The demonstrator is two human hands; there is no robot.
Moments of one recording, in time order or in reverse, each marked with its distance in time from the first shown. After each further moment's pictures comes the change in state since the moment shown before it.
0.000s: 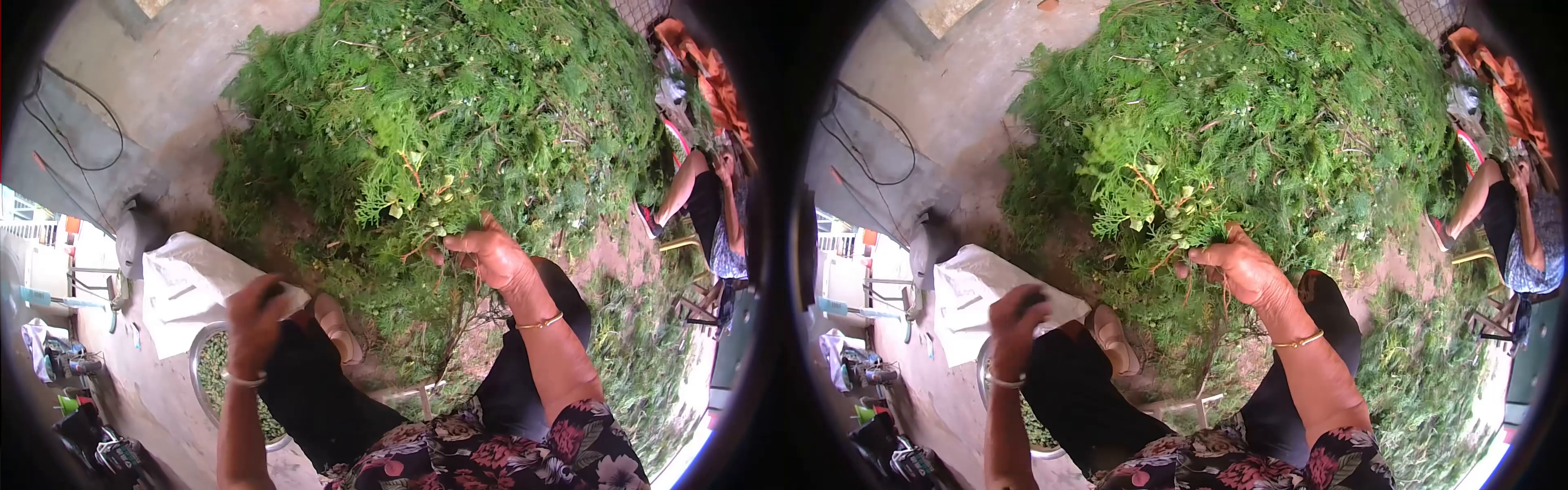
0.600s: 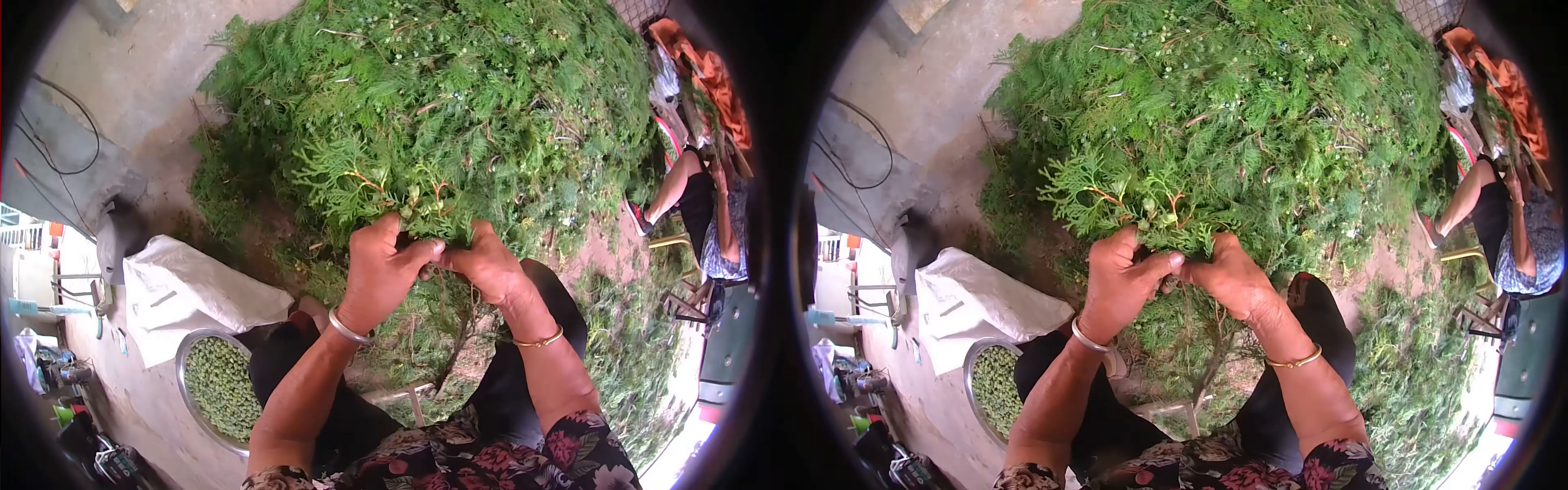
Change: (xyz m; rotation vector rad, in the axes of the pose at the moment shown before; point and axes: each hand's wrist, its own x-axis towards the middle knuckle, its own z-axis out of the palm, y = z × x) left_hand 0.063 0.084 0.148 -0.518 -0.326 0.104; right_hand 0.012 0.007 0.000 -0.372 0.115 -0.128
